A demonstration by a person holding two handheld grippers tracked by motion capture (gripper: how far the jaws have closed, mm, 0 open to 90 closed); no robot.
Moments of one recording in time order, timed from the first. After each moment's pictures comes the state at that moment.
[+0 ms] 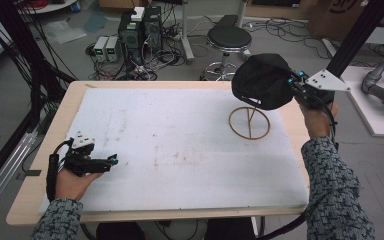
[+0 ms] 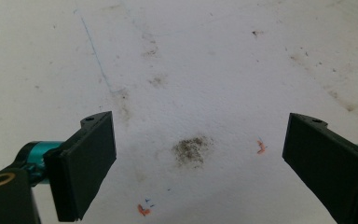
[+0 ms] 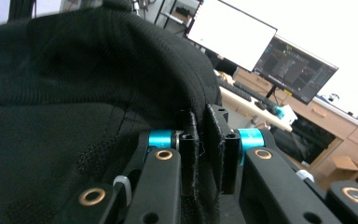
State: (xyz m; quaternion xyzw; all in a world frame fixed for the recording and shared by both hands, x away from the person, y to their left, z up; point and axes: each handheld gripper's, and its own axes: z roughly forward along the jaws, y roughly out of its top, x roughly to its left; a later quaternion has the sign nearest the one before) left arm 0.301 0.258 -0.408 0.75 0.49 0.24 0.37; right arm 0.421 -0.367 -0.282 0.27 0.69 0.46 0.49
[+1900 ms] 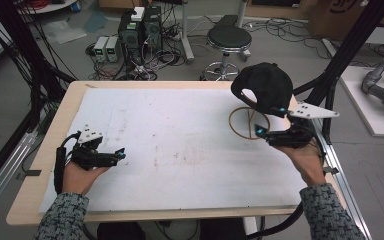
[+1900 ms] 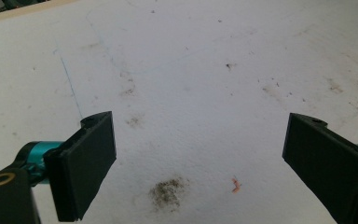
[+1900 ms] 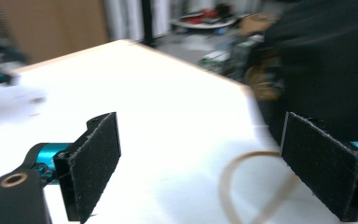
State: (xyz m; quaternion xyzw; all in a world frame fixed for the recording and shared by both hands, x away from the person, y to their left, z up) left arm 0.311 0.240 -0.394 0.76 0.46 0.24 0.40; right arm 0.340 -0.315 -0.315 0.32 0.75 0.53 0.23
